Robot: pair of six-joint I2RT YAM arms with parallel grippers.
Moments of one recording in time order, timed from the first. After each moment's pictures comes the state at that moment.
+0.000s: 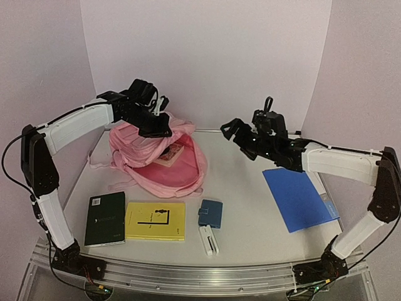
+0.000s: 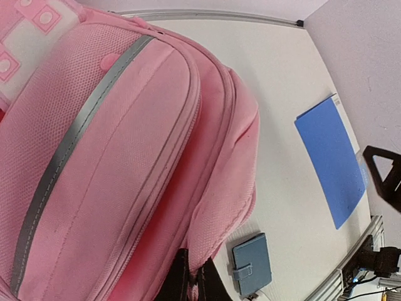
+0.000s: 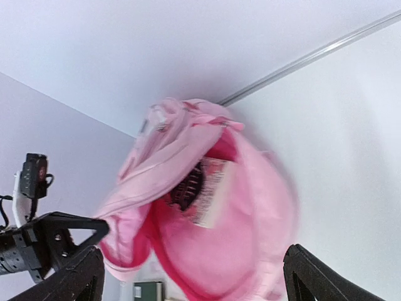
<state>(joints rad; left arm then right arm) -0.60 1.81 1.77 -0.74 0.19 -0.39 0.74 1.59 1.17 0.09 0.18 0.95</state>
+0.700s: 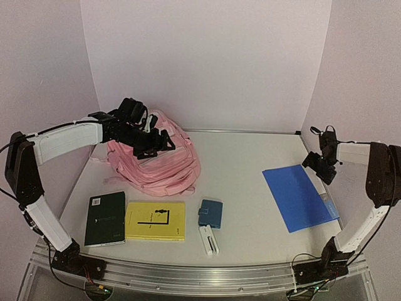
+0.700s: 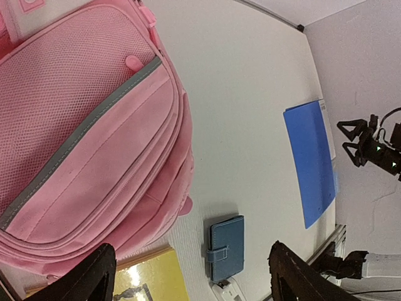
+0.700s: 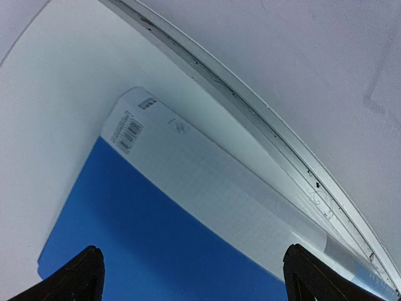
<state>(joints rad) -0.58 1.64 1.38 -0.53 0.29 -0.62 -0.11 1.66 1.03 -0.40 0.18 0.62</state>
